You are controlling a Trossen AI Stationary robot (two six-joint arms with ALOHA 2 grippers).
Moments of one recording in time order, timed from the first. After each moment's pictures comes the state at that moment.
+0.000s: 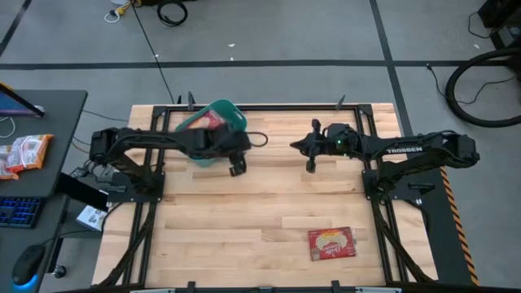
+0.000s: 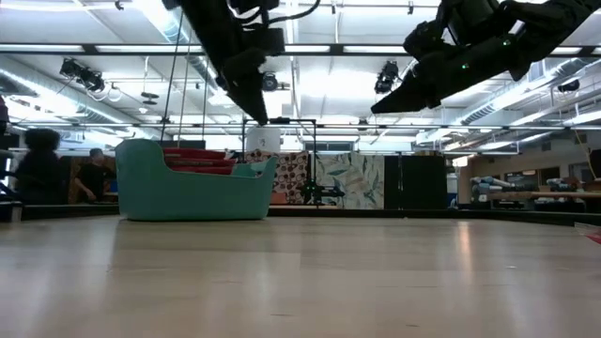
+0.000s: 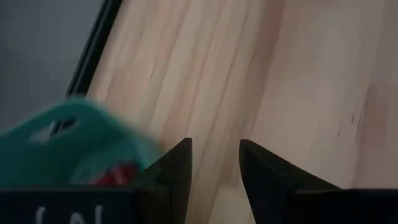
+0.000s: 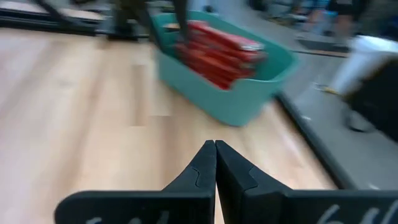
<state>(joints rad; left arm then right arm) 0.12 1.56 1.21 -0.63 -0.34 -0.01 -0.27 1.11 0.52 0.26 -0.01 -0.21</state>
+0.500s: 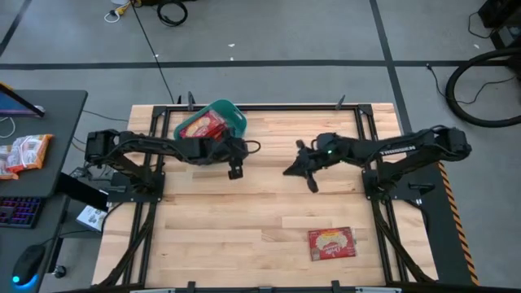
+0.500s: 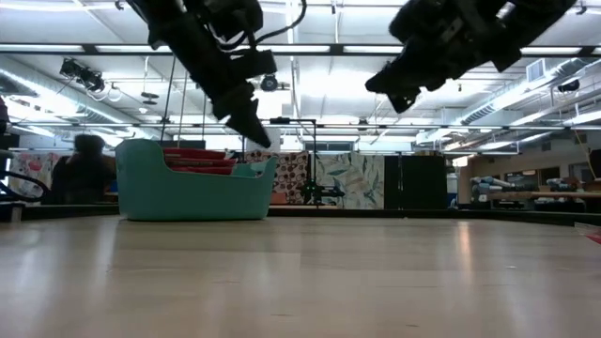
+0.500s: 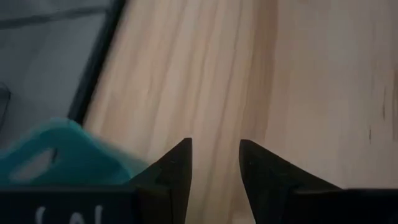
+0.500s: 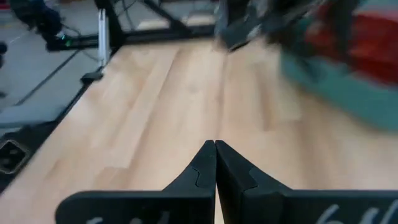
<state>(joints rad) 0.12 1.51 0.93 -0.22 -0.34 0.17 -0.12 1.22 0.61 0.20 -0.30 0.01</state>
